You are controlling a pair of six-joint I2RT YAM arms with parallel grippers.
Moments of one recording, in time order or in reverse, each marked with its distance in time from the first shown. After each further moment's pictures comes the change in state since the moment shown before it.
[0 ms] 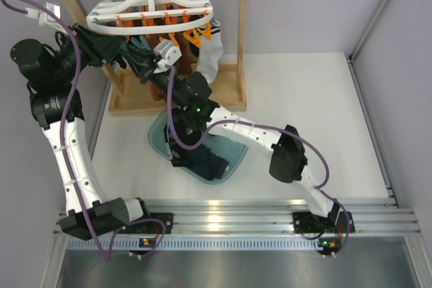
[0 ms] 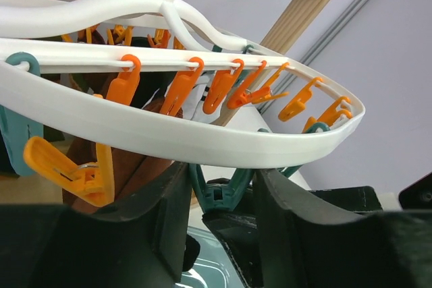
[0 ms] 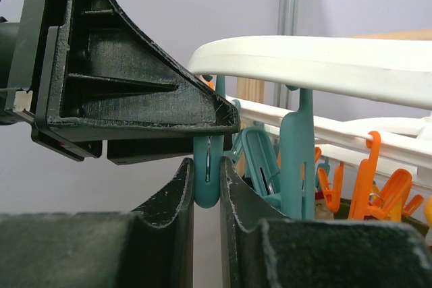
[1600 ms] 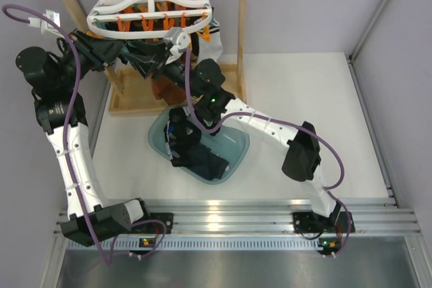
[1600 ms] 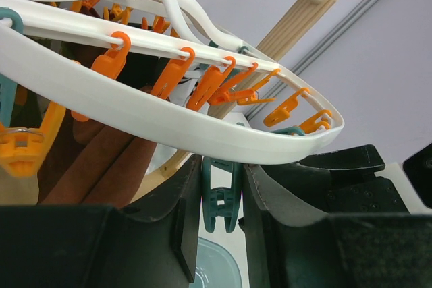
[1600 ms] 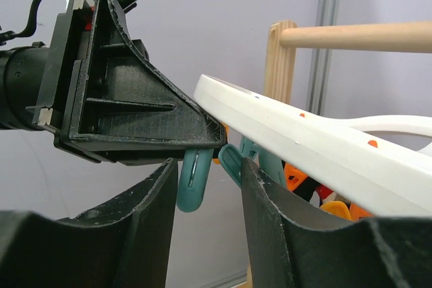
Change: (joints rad) left arm -0.009 -0.047 -0.101 0.068 -0.029 -0.104; right arm -0.068 -0.133 -0.110 -0.127 -0.184 0.128
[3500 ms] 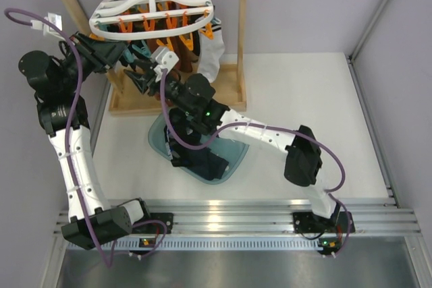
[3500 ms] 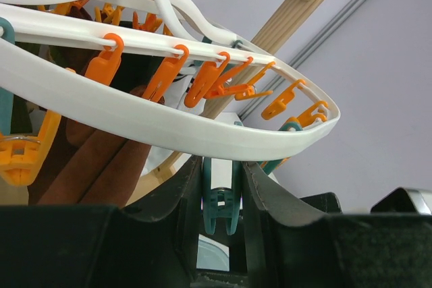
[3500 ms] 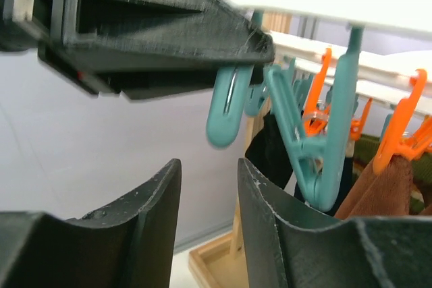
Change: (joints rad) left arm -0.006 -0.024 -0.042 0.056 0.011 -0.030; right arm 0.074 -0.048 -0.153 -0.040 0.141 -0.144
